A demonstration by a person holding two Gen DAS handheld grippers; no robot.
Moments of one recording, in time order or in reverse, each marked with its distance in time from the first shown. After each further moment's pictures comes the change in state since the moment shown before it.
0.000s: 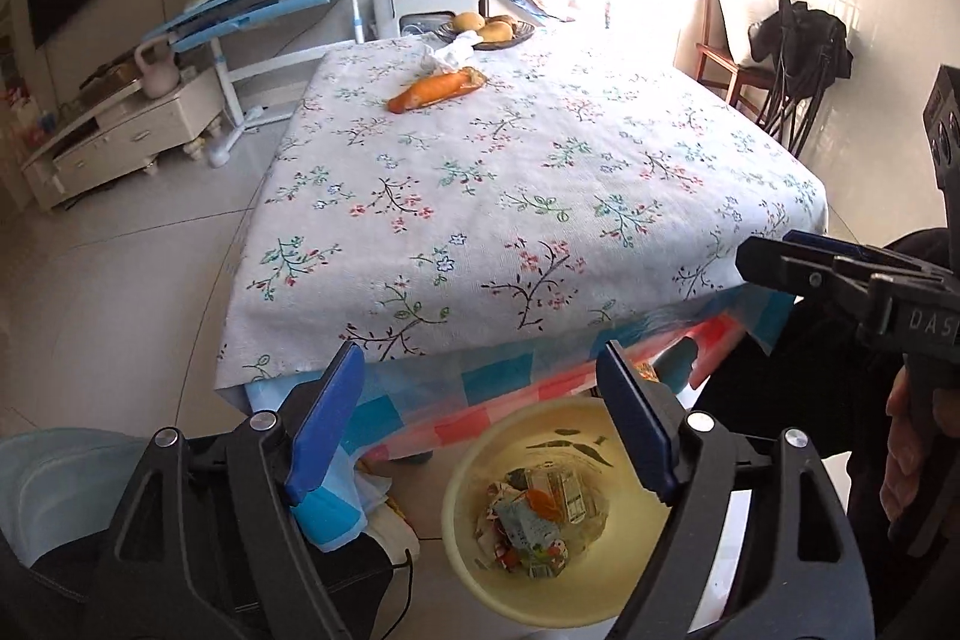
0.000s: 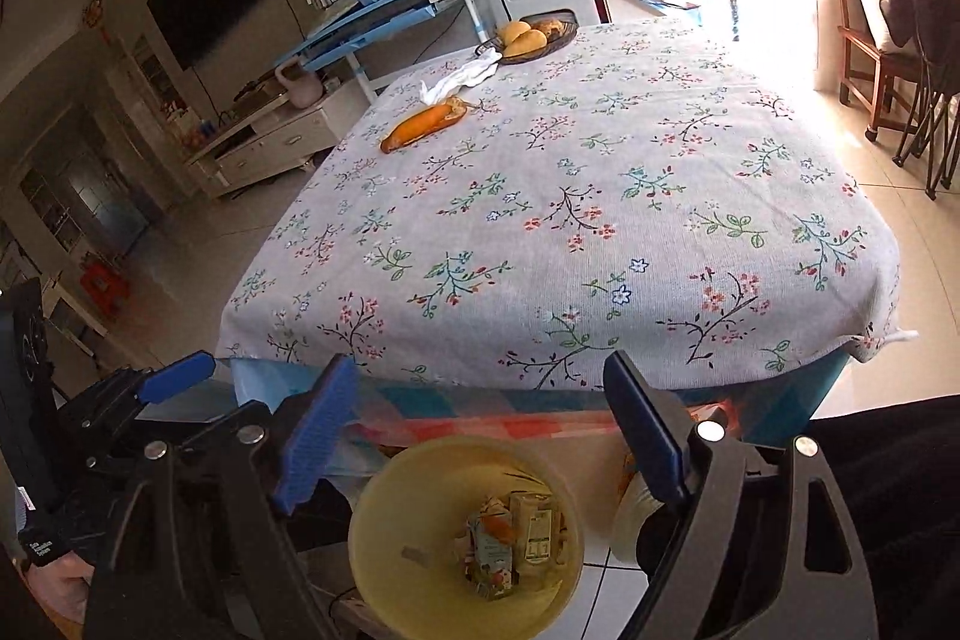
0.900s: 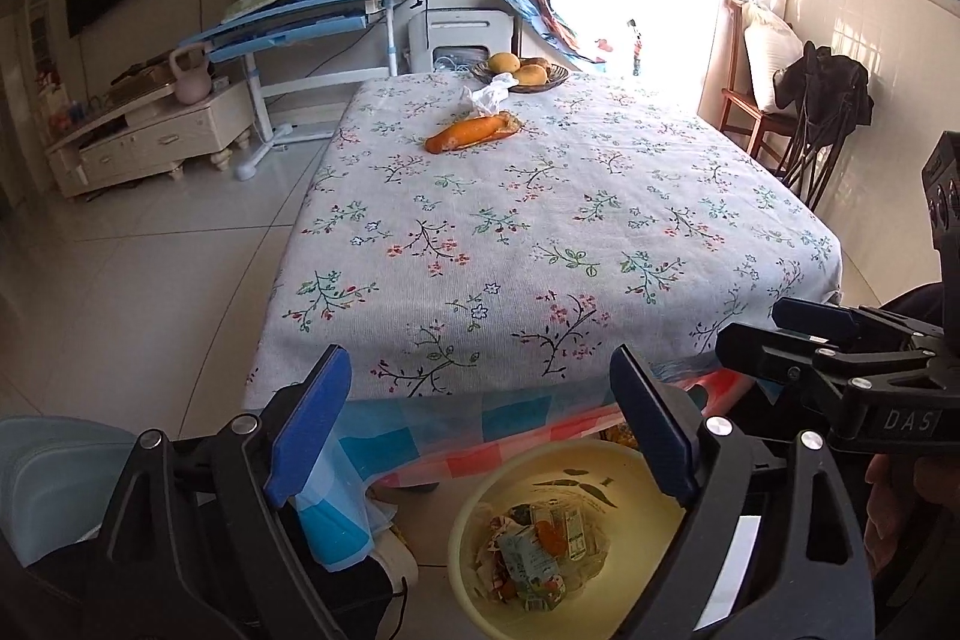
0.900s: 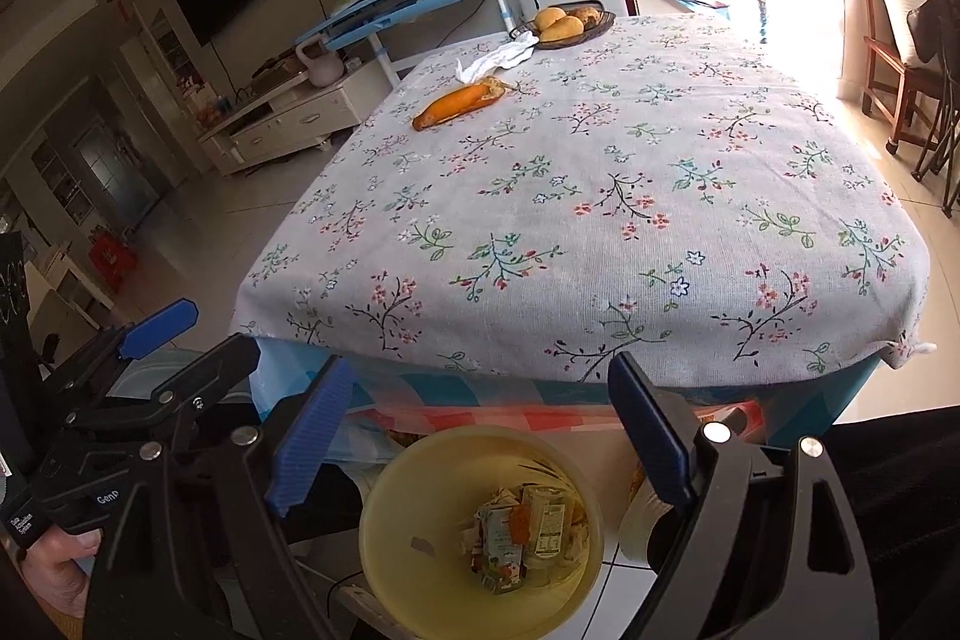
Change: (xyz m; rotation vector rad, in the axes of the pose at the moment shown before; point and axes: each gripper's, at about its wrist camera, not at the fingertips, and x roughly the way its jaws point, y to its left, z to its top) left arm -0.008 0.009 0.011 -0.069 -0.075 0.029; right arm 0.010 0.017 0.001 -0.041 0.036 0.034
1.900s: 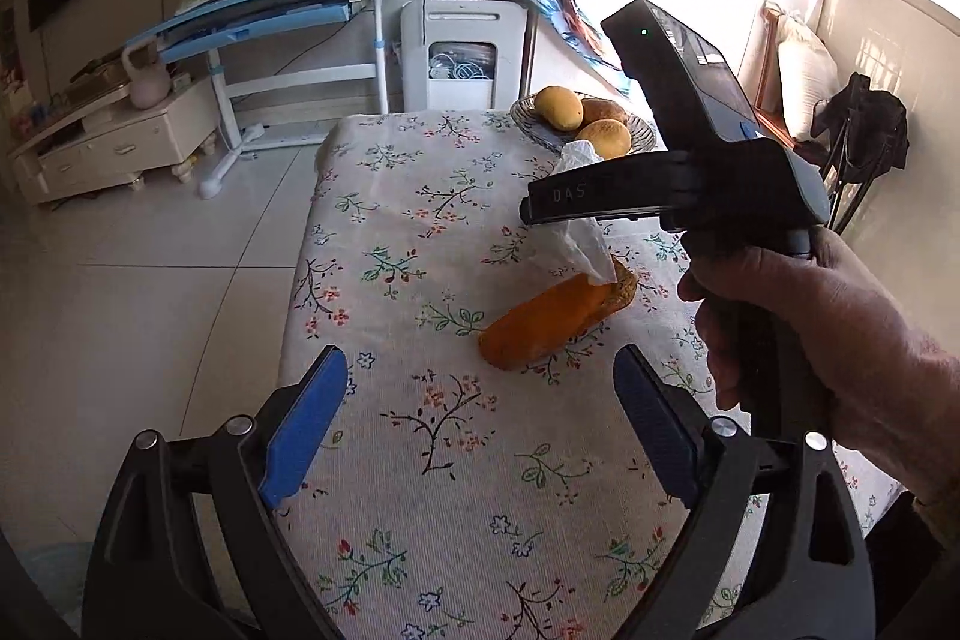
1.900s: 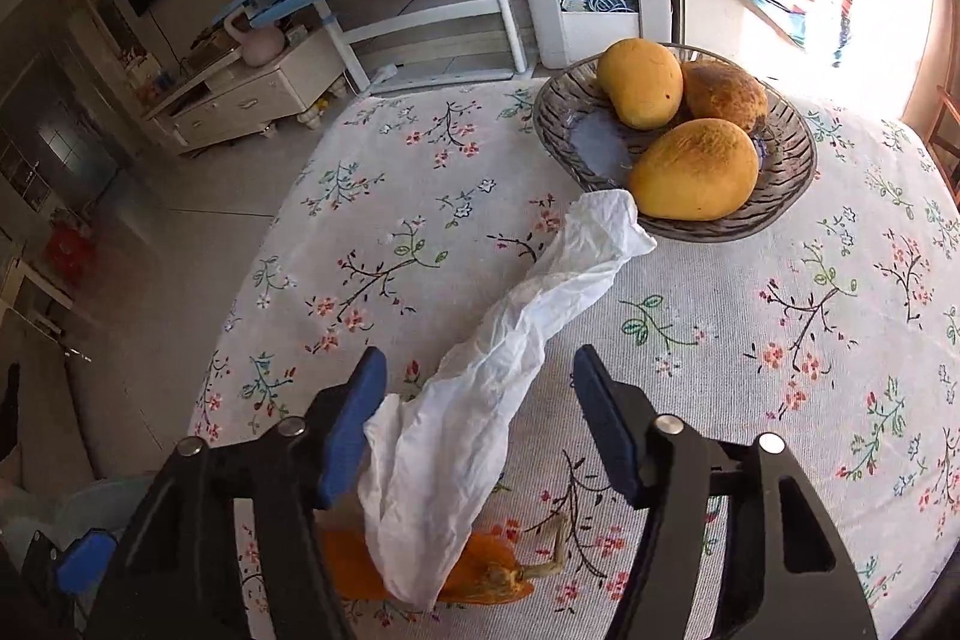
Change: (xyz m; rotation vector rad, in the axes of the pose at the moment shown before) left arm 0.183 0.057 0.170 0.015 0.058 -0.045; right arm 0.252 -0.003 0.253 -0.039 0.179 -0.096
